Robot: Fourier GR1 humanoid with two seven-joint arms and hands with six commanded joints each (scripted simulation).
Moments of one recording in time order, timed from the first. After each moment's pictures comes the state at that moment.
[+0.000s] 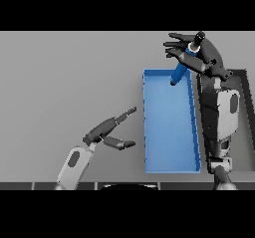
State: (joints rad) left arm -0.16 0.04 -0.37 -1.62 -0.17 -0.42 0.08; right arm -0.83 -0.29 -0.20 -1.39 -0.48 0.36 0.49
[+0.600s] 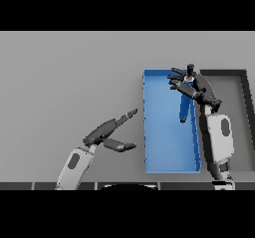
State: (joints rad) left arm -0.14 0.03 -0.38 -1.66 -0.15 -0.43 0.11; right arm -0.49 -0.30 -0.05 -1.47 -0.34 0.15 0.61
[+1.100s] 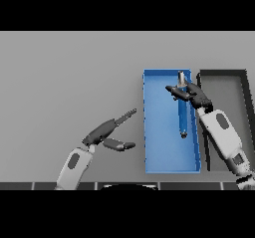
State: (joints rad) left arm -0.14 0.03 -0.38 -1.65 -0.16 -0.42 0.10; right arm -0.57 -0.60 0.44 -1.26 -0.55 -0.04 0.61
